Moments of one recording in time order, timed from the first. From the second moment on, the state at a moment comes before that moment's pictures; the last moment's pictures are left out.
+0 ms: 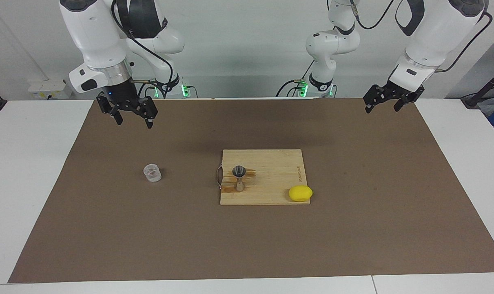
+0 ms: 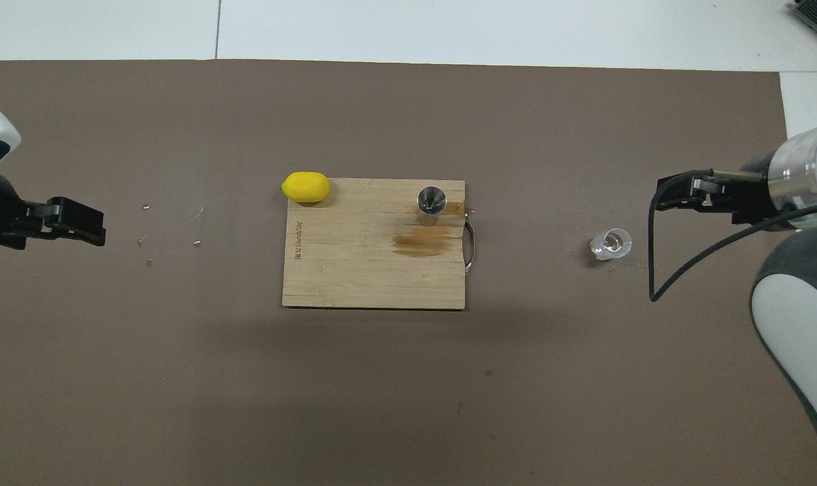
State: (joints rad) left arm 0.10 -0.03 -0.18 -1.63 0.00 1.52 -0.07; right arm 0.02 -0.04 0.08 -1.69 -0.03 1.74 0.30
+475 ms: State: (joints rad) left arm 0.10 -0.03 -0.18 -1.63 0.00 1.52 -0.07; right arm 0.00 -0.02 0.08 -1.64 -0.03 1.66 0.30
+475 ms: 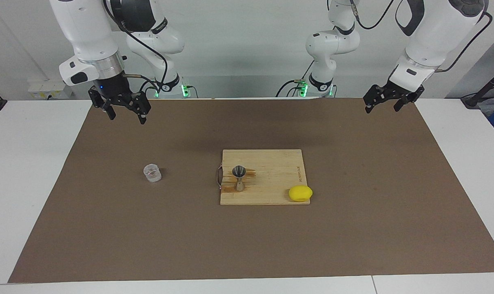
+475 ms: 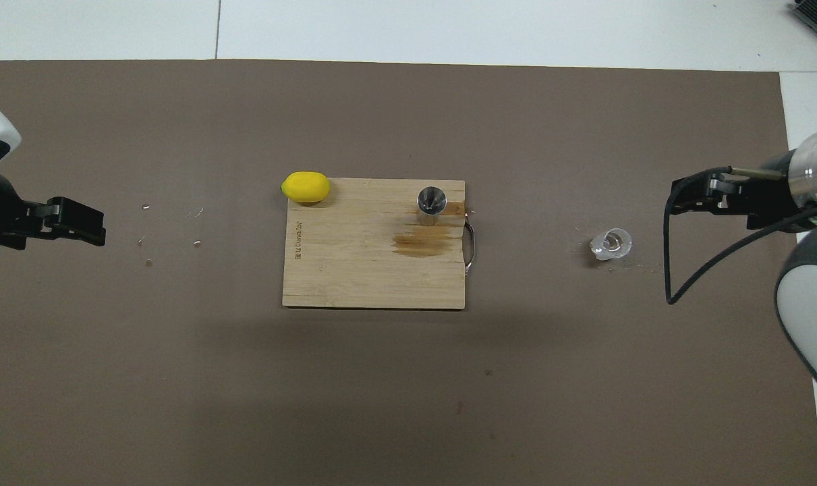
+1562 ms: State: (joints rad) left arm 0.10 -0.03 -0.18 -1.63 0.00 1.52 -0.07; right arm 0.00 0.01 0.08 -1.62 -0.03 1.57 0.20
